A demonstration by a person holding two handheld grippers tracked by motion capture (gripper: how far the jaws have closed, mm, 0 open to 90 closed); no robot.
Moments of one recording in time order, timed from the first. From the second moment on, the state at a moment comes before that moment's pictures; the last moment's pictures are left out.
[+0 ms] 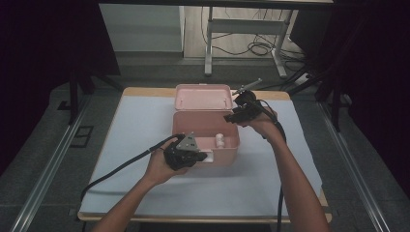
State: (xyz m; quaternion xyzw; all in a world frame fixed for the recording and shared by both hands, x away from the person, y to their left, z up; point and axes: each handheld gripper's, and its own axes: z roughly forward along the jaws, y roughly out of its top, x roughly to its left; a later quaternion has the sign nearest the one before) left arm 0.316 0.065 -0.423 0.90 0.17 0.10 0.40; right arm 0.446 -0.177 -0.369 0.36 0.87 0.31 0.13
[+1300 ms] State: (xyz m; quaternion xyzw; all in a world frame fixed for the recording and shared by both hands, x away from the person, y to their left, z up) left arm 0.317 0.066 -0.423 0.90 0.16 0.10 0.39; right arm 0.472 -0.193 -0.369 0.42 0.84 0.31 0.15
